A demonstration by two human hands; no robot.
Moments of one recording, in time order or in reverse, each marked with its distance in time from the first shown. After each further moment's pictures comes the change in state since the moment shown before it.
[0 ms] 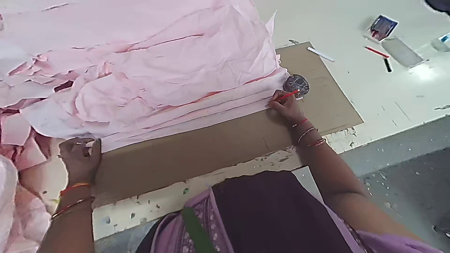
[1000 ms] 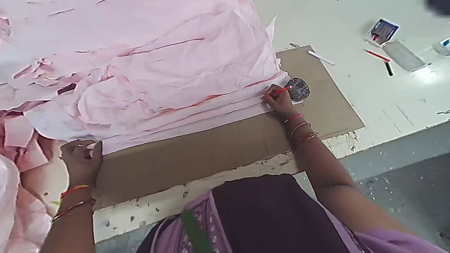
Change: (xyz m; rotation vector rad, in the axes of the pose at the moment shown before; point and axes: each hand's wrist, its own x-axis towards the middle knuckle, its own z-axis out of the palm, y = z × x) left_hand -0.001 0.002 -0.001 0.005 -0.001 -0.001; right_hand 0.041 0.025 0.011 -0.206 0.031 -0.121
